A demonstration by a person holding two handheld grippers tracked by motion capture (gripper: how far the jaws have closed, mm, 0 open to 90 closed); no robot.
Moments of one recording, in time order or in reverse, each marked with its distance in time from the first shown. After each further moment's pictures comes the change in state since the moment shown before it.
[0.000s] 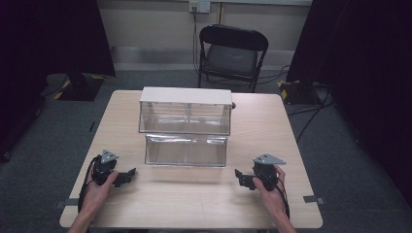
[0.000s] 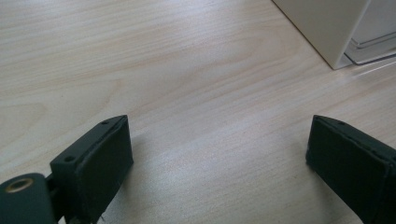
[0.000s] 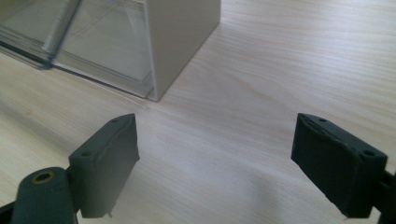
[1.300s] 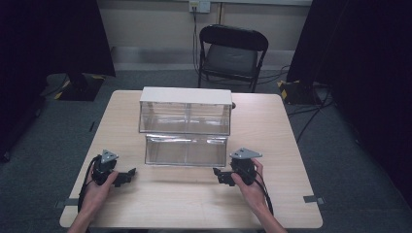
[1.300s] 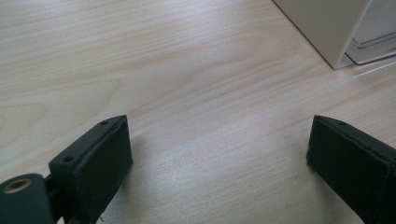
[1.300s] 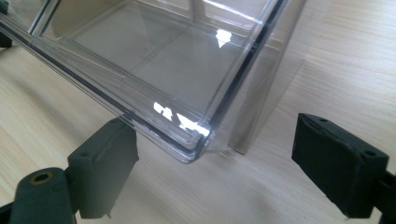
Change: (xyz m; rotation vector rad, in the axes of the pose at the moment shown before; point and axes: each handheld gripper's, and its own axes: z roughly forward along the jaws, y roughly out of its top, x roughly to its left) left arm 0.000 0.000 0.000 0.001 0.001 -0.003; right arm 0.049 0.030 0.027 -0.001 0.119 -0.076
